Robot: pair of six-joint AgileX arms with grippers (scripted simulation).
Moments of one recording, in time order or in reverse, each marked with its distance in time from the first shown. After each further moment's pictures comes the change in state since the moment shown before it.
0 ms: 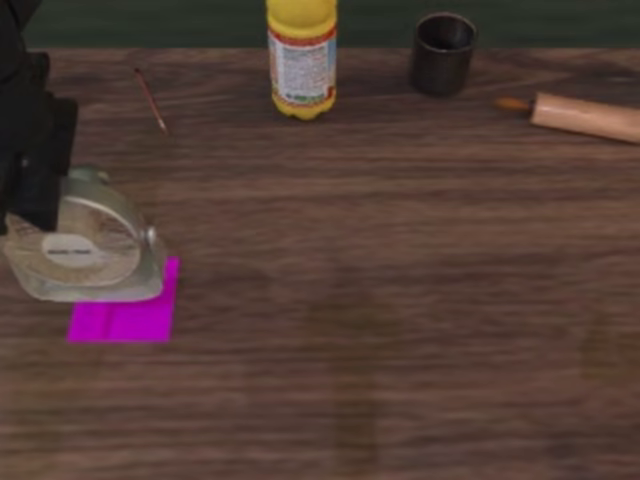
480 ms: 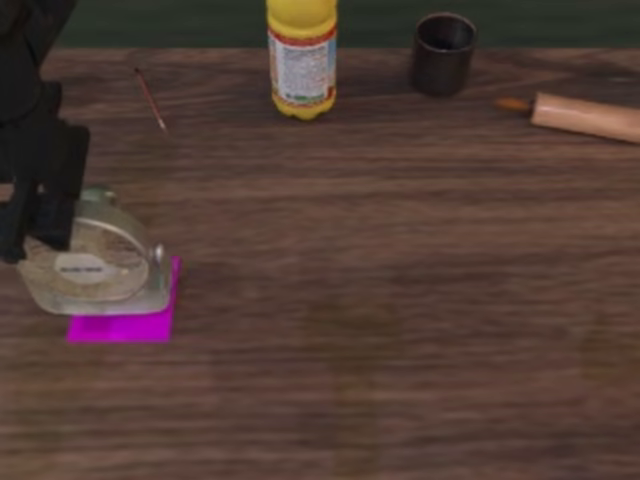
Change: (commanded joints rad) left arm 0.000 0.016 -0.115 0.132 0.000 0.001; right arm 0.000 0.000 0.000 0.000 0.000 0.000
